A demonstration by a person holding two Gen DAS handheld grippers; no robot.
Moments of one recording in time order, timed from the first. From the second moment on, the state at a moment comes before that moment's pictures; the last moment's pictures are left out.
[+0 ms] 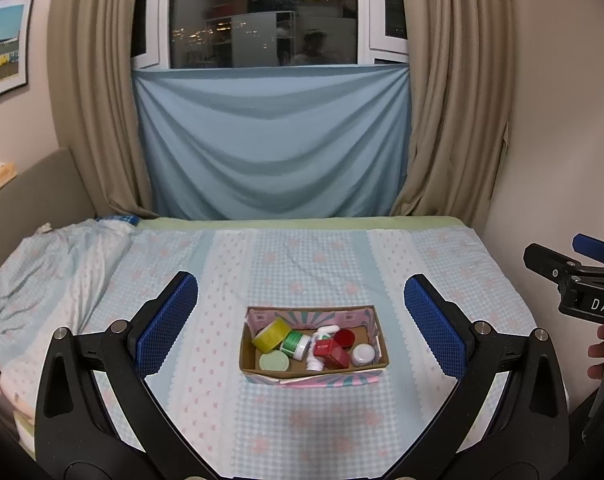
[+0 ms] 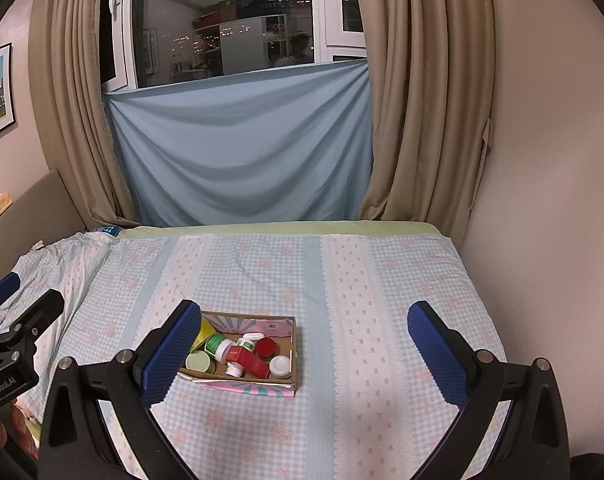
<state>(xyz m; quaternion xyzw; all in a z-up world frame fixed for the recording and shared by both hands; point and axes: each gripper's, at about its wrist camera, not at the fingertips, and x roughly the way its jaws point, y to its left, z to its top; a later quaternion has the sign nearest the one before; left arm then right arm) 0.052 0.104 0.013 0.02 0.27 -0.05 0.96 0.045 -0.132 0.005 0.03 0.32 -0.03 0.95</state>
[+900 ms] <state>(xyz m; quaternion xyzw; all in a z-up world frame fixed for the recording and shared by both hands) 0.056 0.097 0.010 0.01 0.27 -0.05 0.96 0.047 -0.135 0.005 0.03 0.32 -0.03 0.95</state>
